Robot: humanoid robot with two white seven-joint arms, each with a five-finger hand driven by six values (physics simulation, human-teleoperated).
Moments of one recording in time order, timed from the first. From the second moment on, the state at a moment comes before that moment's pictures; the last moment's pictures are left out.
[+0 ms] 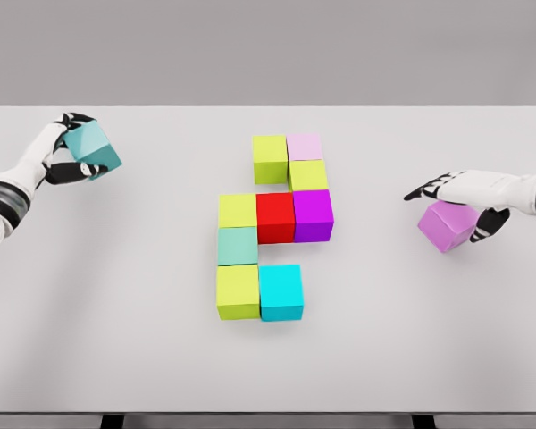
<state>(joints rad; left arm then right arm) -0.42 0.71 -0.50 -1.47 0.23 0.25 0.07 -0.66 -0.96 0.78 -1.43 0.29 -0.35 0.61</state>
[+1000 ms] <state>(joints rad) -0.68 0.49 -0.77 -1.30 0.06 0.26 -0.04 -0.71 -1.02 0.80 -1.63 0.27 -0.31 0.61</state>
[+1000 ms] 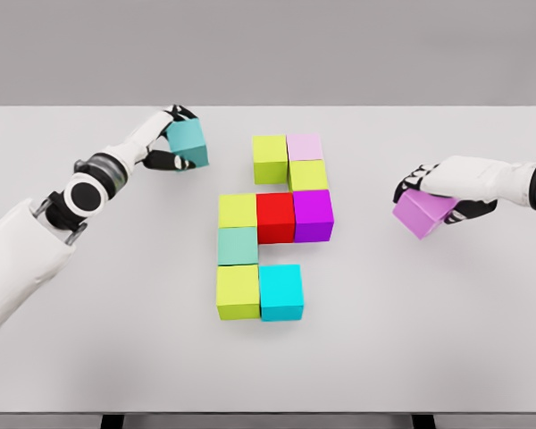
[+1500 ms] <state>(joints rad) -0.73 0.41 -0.83 -1.23 0.03 0.24 -0.06 -0.70 -1.05 0.82 -1.75 0.27 -0.60 0.61</state>
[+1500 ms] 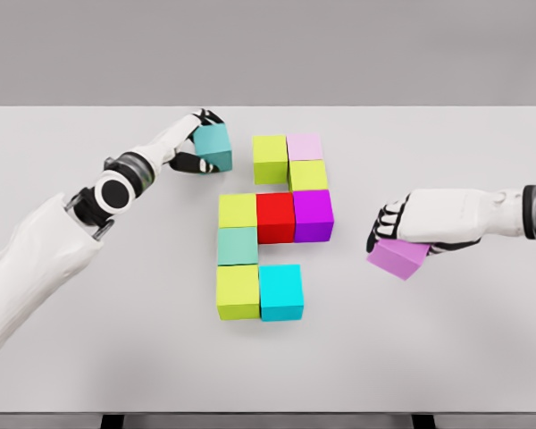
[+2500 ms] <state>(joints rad) -0.74 0.37 -0.85 -1.19 0.02 0.18 -0.08 -0.78 -0.94 0.96 -1.75 0.27 -0.61 0.61</state>
